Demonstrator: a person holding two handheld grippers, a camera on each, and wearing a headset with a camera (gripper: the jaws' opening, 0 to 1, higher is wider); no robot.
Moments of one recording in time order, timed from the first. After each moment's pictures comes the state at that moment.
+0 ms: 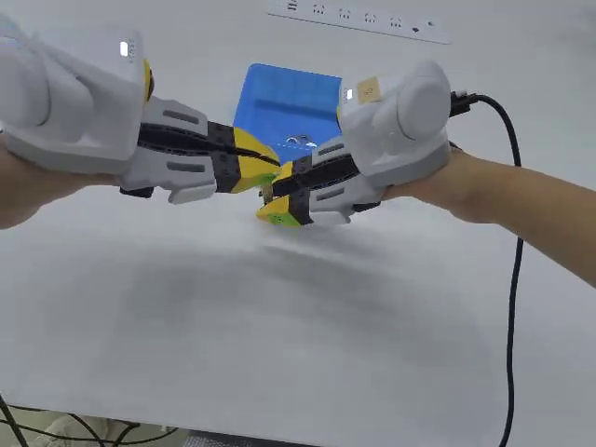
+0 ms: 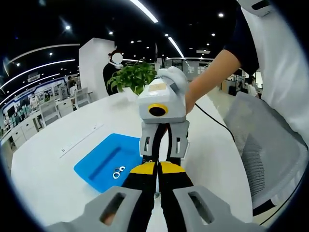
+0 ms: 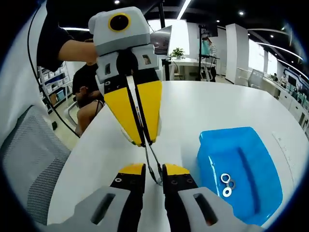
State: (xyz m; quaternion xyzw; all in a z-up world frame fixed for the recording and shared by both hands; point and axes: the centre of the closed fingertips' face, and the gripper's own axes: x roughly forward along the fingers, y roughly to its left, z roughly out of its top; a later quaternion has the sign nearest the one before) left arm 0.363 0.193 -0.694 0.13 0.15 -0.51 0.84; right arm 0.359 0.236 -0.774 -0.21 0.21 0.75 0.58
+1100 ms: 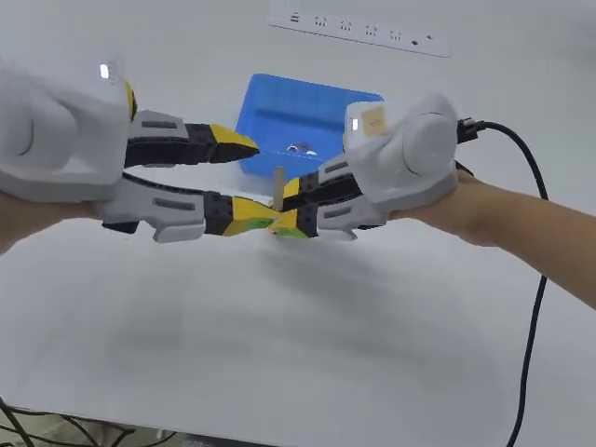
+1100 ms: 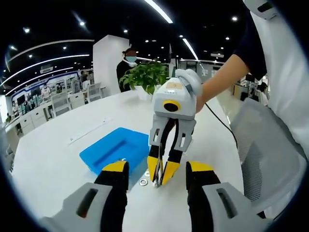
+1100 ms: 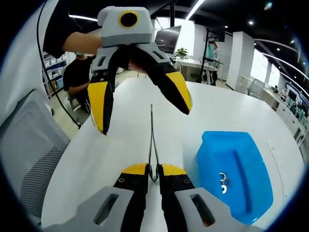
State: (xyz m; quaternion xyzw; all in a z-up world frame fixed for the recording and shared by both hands) left arm 0.347 0.208 -0.695 0.11 0.16 -0.45 0.87; right arm 0.348 0.223 -0.767 -0.26 0.18 0.75 0.58
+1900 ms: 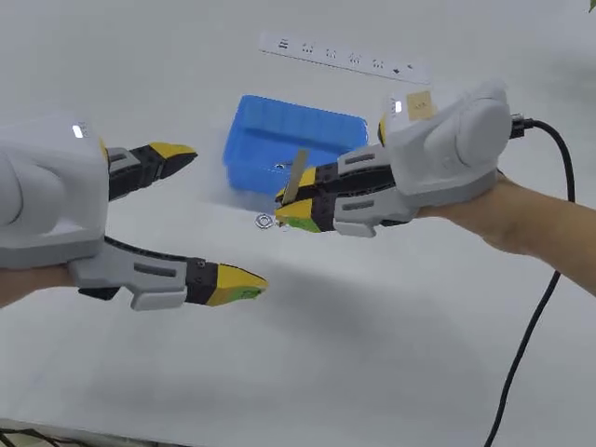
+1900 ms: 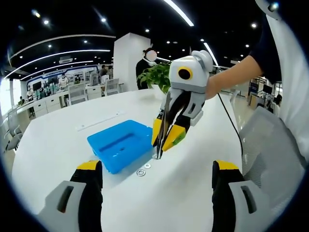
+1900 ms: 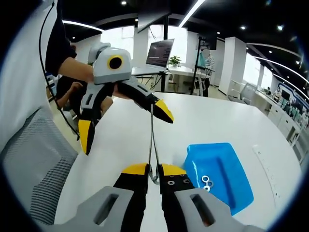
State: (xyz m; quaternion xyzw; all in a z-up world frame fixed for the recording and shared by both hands) left arm 0.332 0.222 -0.706 0.06 0.18 -0.38 0.91; right arm 0.355 0.206 -0.714 -0.23 0.16 0.74 0.62
